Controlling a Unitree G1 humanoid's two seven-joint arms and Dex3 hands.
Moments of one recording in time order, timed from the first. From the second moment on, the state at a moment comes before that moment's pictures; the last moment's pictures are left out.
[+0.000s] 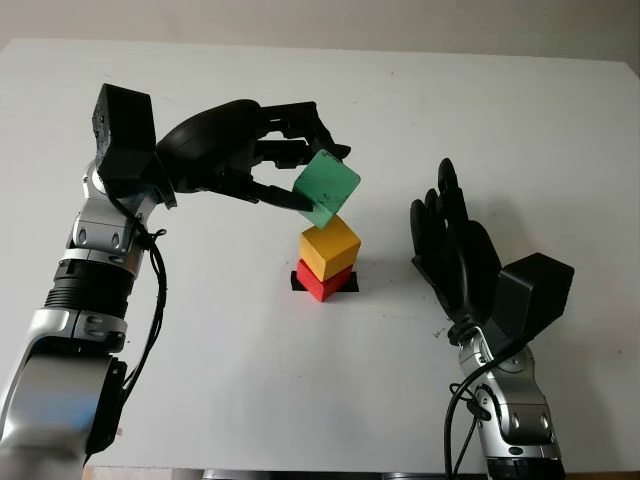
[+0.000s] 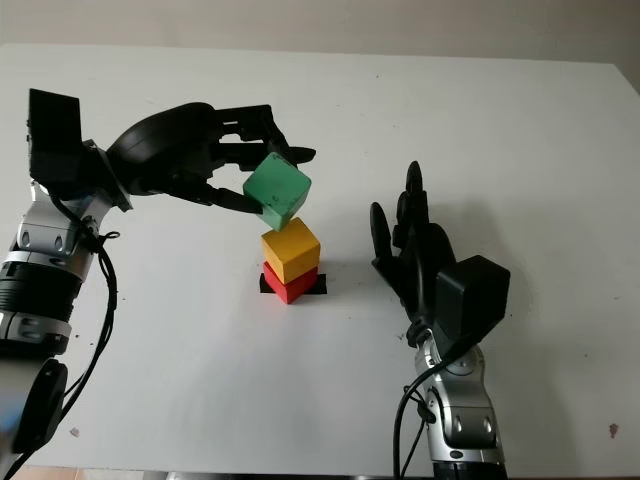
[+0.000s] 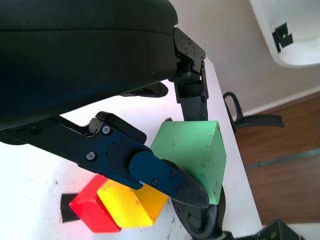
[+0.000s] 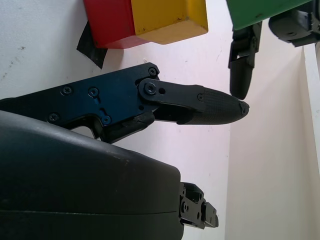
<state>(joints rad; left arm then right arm) -0.88 0.43 -0.04 0.56 -0.18 -0.13 -0.98 -0.14 -0.05 -0.04 -0.09 0.07 0.12 0.08</state>
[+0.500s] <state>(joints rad) -0.88 0.37 -0.07 0.59 -0.17 -0.10 -1.02 -0.14 -0.05 -0.04 -0.09 0.07 0.12 0.08</state>
